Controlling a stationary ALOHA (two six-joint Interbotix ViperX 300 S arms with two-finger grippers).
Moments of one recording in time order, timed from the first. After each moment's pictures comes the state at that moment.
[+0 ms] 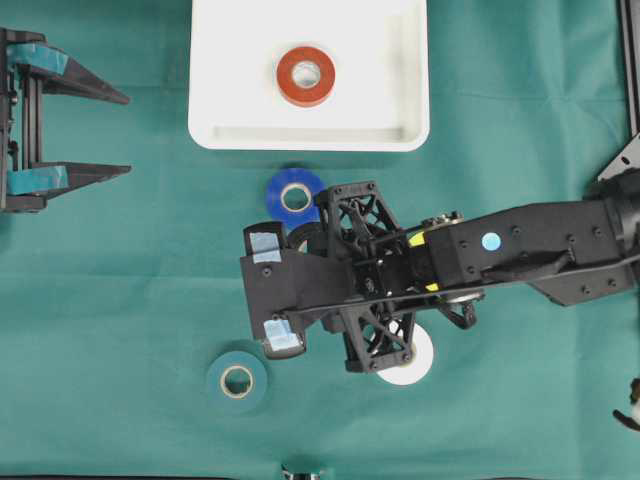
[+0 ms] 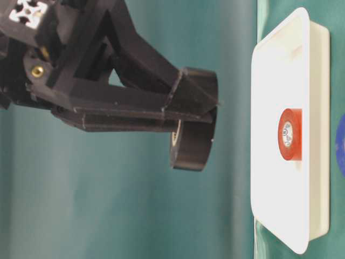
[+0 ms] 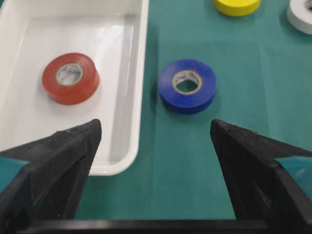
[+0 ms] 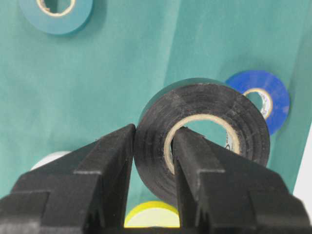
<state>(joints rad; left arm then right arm) 0.10 -0.83 1.04 -0.01 0.24 0.13 0.26 0.09 0.02 -0.10 1.05 0.26</state>
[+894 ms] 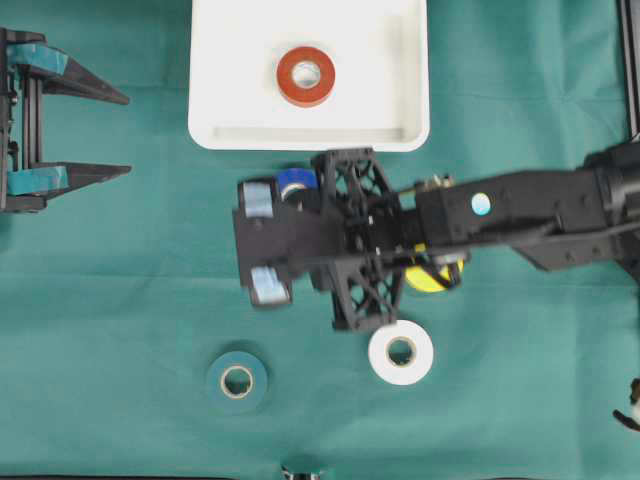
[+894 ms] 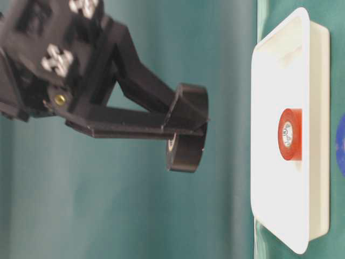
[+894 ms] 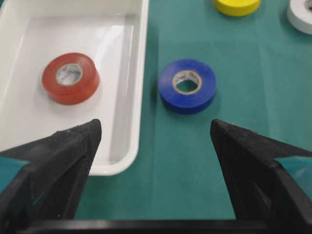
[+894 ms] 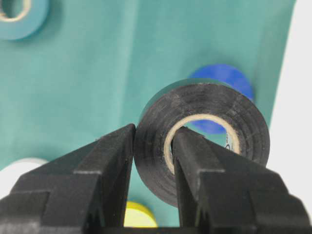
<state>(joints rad) 0.11 -0.83 1.04 -0.01 0.24 0.13 0.17 0.09 0.02 -0.13 1.06 0.26</state>
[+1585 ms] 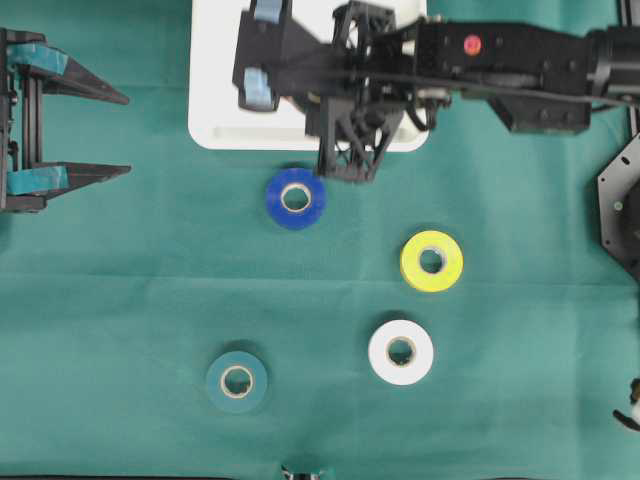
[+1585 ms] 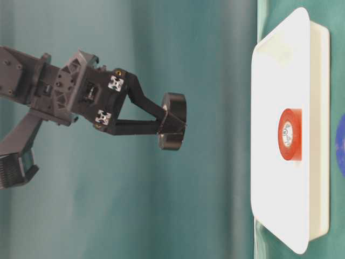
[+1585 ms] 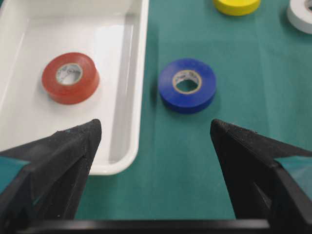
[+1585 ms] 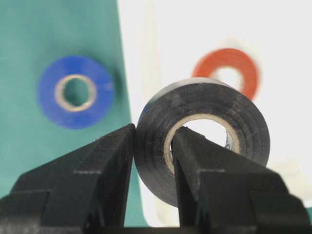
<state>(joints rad) 0.10 -0.83 1.04 -0.01 0.24 0.13 -0.10 0.08 0.03 -0.17 1.06 0.25</state>
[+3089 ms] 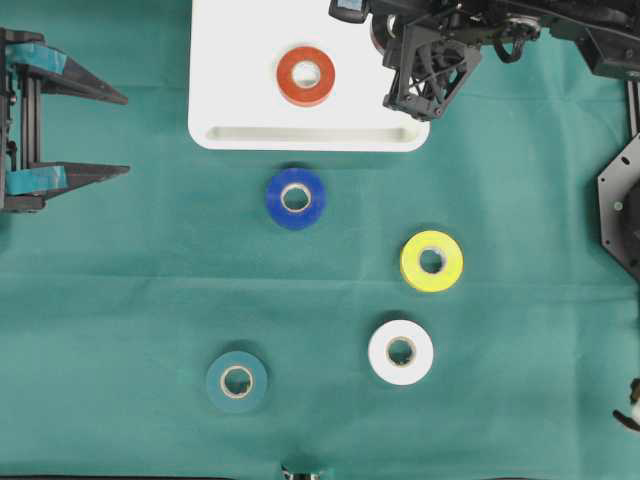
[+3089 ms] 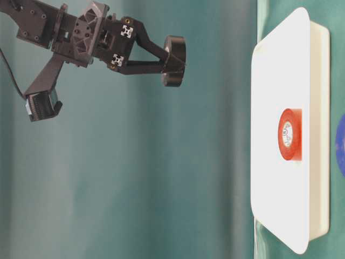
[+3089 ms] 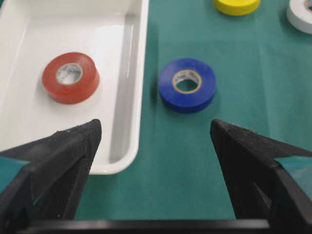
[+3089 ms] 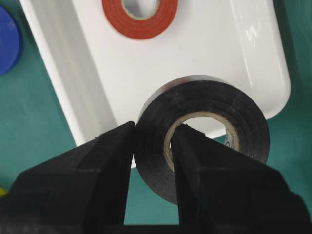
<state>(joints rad) 0.10 -0.83 1.04 -0.01 0.25 0.13 -0.25 -0.11 0.27 -0.18 0.99 0.27</state>
